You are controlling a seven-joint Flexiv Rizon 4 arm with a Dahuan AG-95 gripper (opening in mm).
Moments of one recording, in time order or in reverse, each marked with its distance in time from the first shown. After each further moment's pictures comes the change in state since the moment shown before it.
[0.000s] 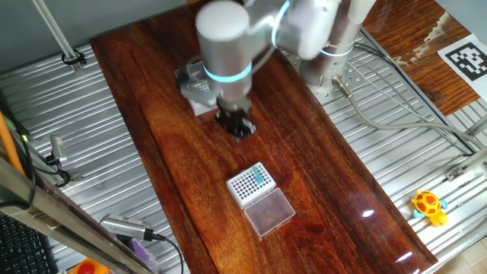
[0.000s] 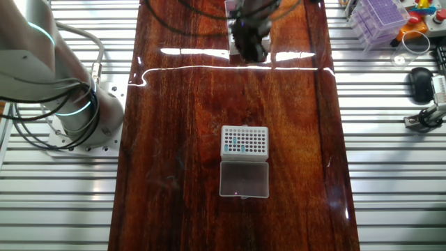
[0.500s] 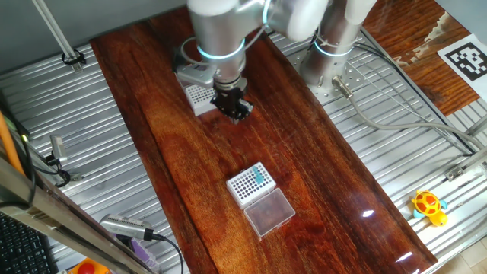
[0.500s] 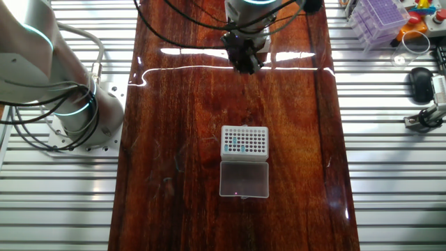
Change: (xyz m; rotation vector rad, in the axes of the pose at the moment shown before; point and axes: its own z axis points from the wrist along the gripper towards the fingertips) arm 0.011 -0.010 -0.001 -0.037 0.047 0.004
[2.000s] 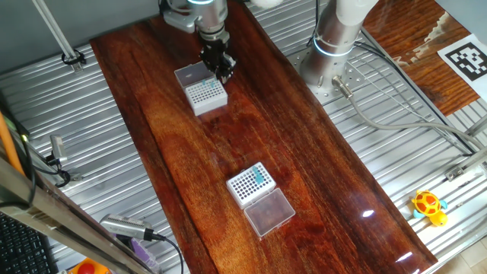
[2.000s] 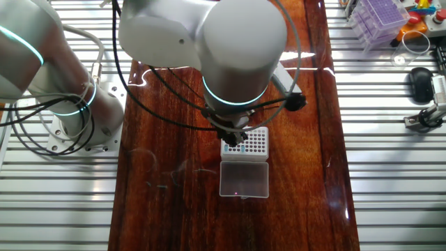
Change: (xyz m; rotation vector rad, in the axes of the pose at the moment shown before) arm 0.135 -0.117 0.002 0.040 -0.014 0.025
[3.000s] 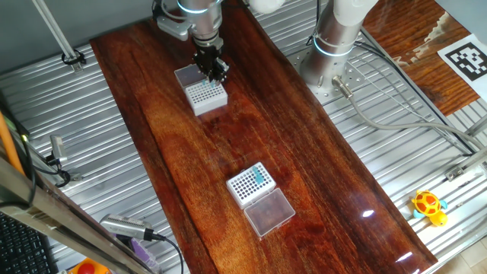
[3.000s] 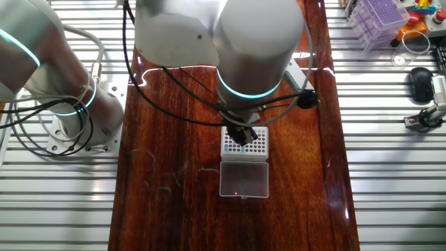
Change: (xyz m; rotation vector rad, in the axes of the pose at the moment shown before) arm -0.024 -0.014 0.006 0.035 -0.004 0.073
